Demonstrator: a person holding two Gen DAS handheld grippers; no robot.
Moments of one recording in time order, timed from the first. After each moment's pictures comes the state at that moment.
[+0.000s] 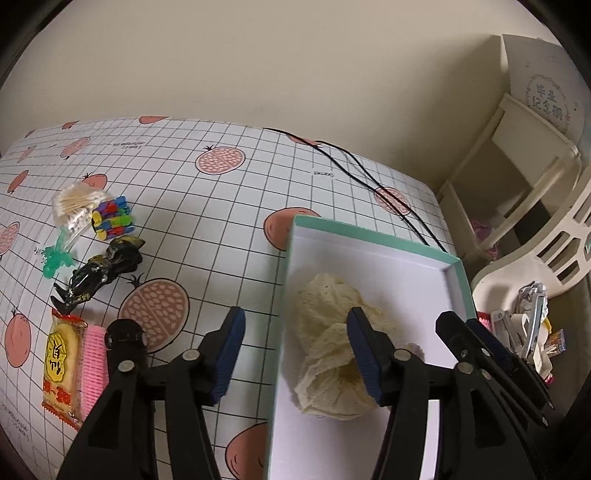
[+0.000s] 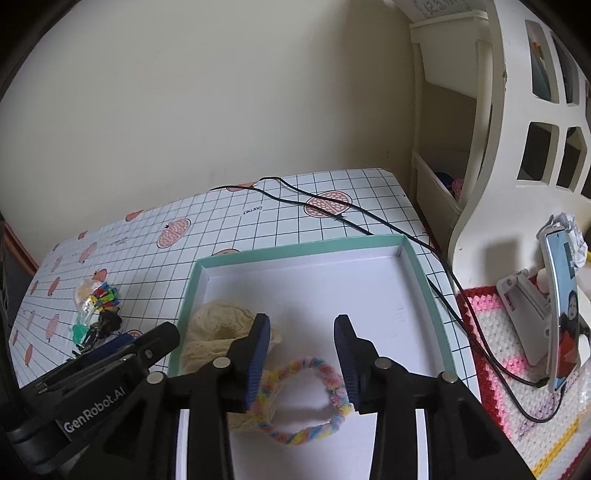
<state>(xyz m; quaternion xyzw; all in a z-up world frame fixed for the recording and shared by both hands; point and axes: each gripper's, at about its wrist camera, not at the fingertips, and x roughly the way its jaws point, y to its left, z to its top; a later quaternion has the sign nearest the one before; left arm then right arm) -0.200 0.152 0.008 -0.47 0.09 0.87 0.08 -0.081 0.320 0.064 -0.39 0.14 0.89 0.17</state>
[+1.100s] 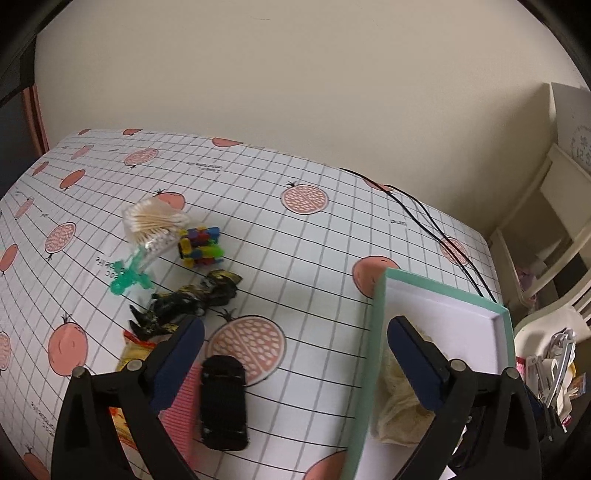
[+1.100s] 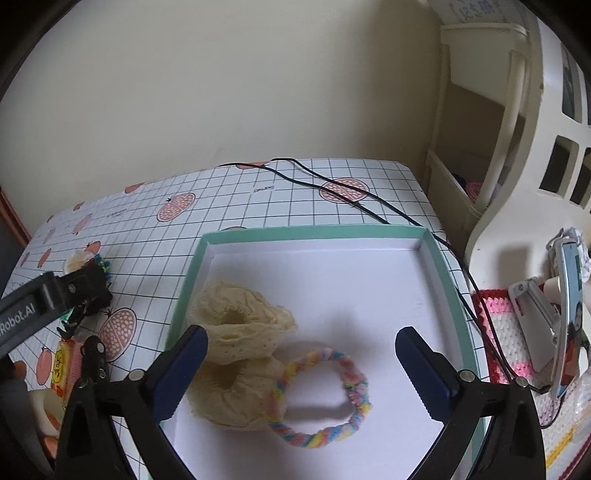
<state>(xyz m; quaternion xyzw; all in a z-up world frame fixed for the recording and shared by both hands) -0.214 0.099 0.041 -0.43 0.07 0.90 -0.02 -0.098 0.298 0.049 -0.42 0.10 0.89 0.16</state>
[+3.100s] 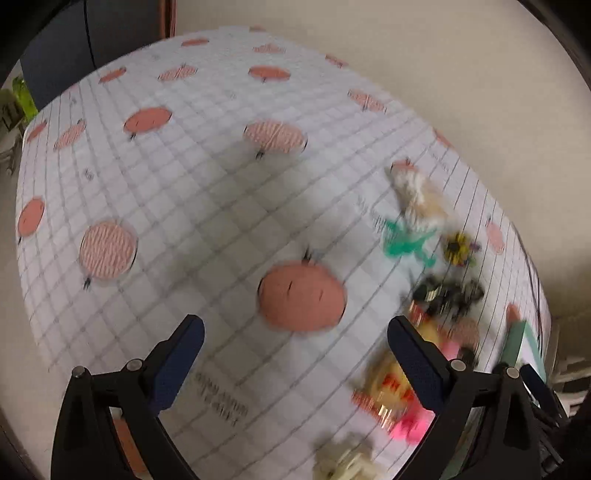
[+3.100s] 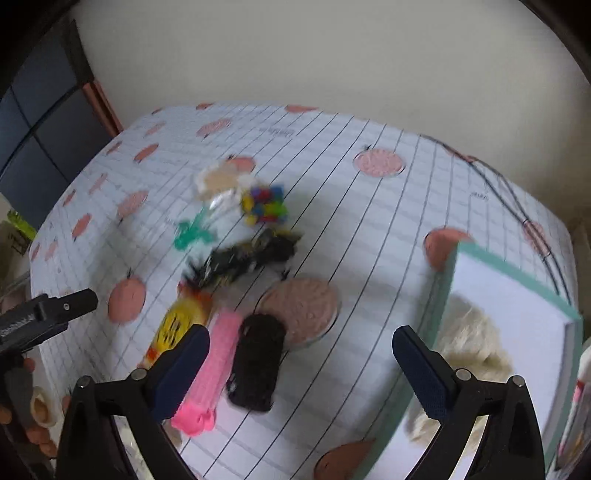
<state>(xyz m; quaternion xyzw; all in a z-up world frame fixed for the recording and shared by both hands) -0.151 -0.117 0.084 -0.51 -0.12 0.81 -0.25 -0.171 0.145 0.043 -0.51 0.00 0.85 -0.07</state>
